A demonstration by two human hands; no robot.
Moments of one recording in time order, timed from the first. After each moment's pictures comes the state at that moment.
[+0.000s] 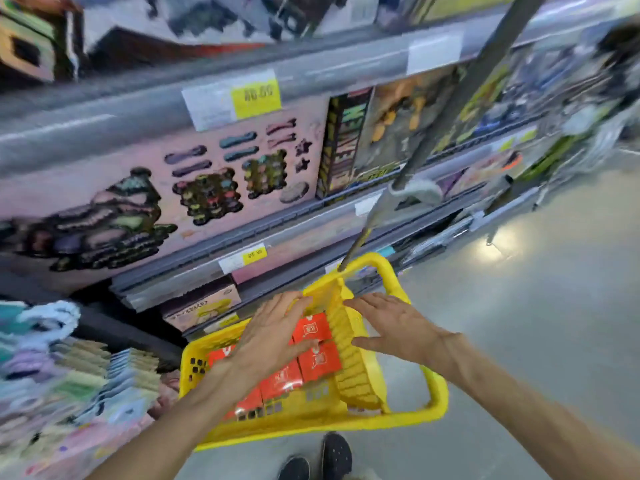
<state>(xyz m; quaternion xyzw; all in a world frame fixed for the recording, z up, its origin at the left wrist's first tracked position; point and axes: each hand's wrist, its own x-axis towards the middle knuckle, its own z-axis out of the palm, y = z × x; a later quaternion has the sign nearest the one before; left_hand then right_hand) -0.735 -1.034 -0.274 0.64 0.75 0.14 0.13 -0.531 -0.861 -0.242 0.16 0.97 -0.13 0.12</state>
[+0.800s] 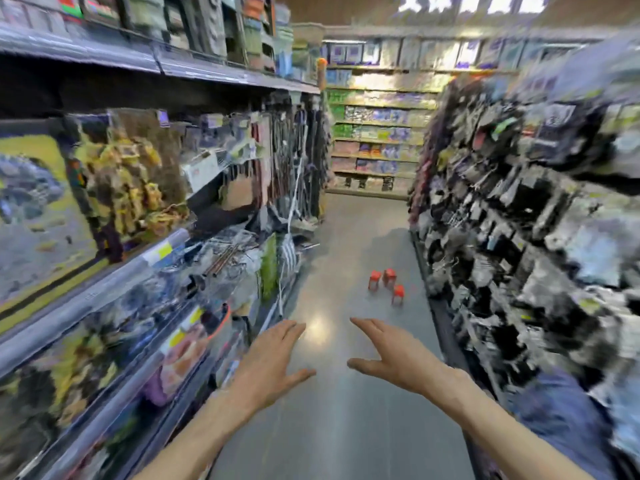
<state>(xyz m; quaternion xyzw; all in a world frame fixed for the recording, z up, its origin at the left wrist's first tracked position) -0.290 -0.635 0.004 0.89 0.41 0.19 0.04 -0.022 -0.704 0.058 0.61 0.78 -0.05 -0.12</state>
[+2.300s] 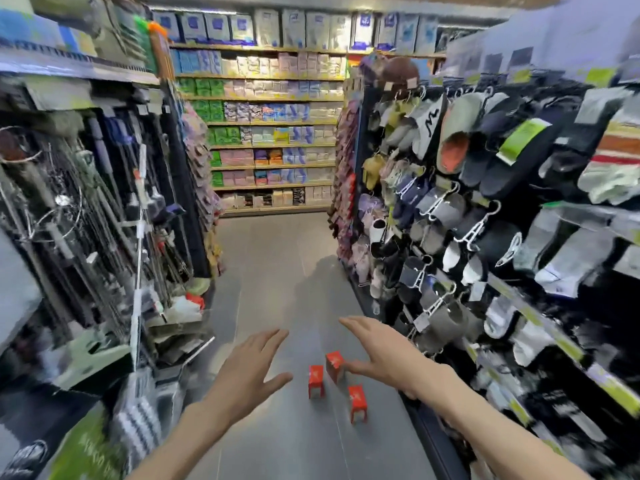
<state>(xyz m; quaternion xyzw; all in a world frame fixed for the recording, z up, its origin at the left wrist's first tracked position) 0.283 0.389 -0.004 0.95 0.25 0.17 0.09 0.538 0.233 0.050 0.71 0.69 -0.02 -0.13</state>
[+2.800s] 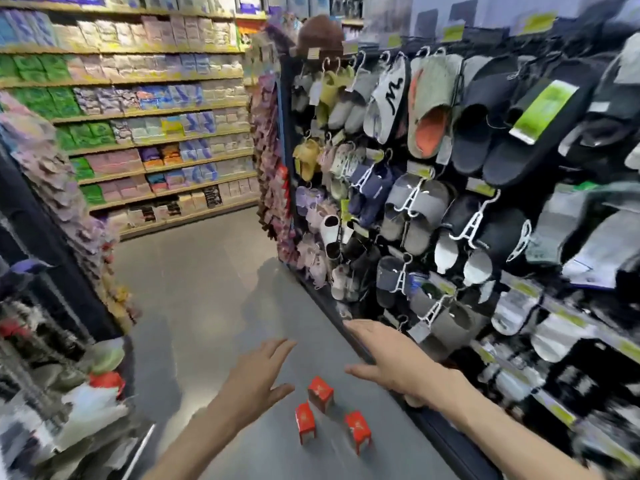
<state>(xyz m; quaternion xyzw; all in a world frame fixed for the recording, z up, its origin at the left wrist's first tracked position) 0.474 0.718 -0.041 0.99 0.06 0.09 0.10 0.659 0.480 0.008 0.82 0.55 -0.01 -0.15</state>
